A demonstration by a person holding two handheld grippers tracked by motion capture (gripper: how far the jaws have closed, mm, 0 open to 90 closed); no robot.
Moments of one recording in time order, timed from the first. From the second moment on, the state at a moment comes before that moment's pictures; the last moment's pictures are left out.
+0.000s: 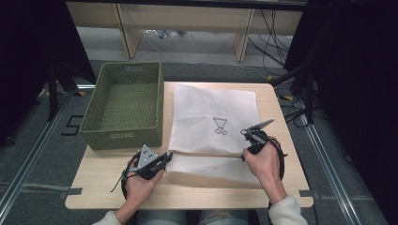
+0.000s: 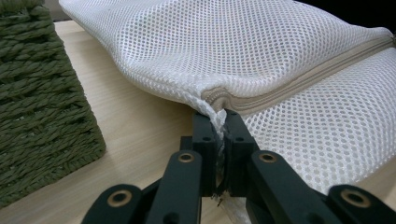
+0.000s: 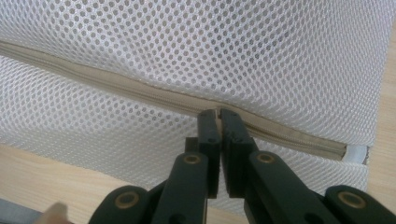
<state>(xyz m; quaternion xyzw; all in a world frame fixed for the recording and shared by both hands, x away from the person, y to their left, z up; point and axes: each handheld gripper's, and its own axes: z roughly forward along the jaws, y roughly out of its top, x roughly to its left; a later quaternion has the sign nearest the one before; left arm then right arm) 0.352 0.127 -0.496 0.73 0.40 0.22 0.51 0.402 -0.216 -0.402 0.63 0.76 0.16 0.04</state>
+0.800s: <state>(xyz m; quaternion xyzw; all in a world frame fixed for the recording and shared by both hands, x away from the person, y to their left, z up) 0.352 0.127 -0.497 0.72 0.40 0.22 0.51 0.404 -0.224 -0.401 0.64 0.75 0.16 0.04</state>
